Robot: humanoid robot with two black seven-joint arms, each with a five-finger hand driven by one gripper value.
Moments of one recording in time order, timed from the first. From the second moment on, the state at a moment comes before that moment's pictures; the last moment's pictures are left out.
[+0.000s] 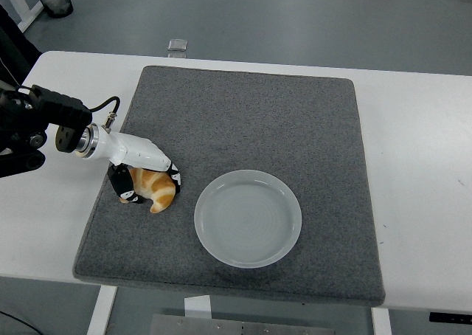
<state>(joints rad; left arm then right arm) -1.30 0.81 0.23 -1.43 1.49 -0.28 -0.28 0.00 0.00 -0.08 0.11 0.06 0.11 -0.04</state>
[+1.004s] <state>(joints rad) -1.31 0.81 0.22 -1.41 1.51 -0.20 -0.28 0.00 0.00 -0.08 0.11 0.06 0.11 -0.04</state>
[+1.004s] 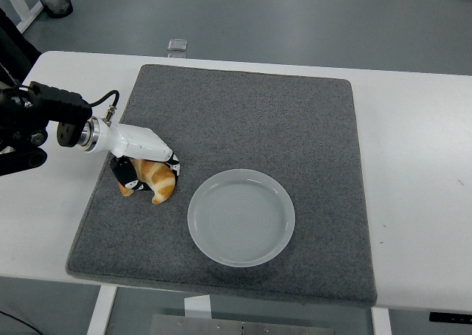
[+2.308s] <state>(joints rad) -1.50 0.66 -0.14 -1.44 1.38 -0.28 -0.37 0.00 0.00 -0.08 0.11 0.06 0.11 -0.04</state>
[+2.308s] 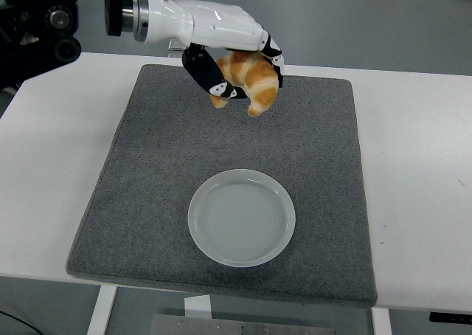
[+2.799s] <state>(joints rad) -1.32 0.55 -0.13 -1.44 1.55 -0.23 -0.52 0.00 0.00 -0.08 0.11 0.06 0.11 -0.04</state>
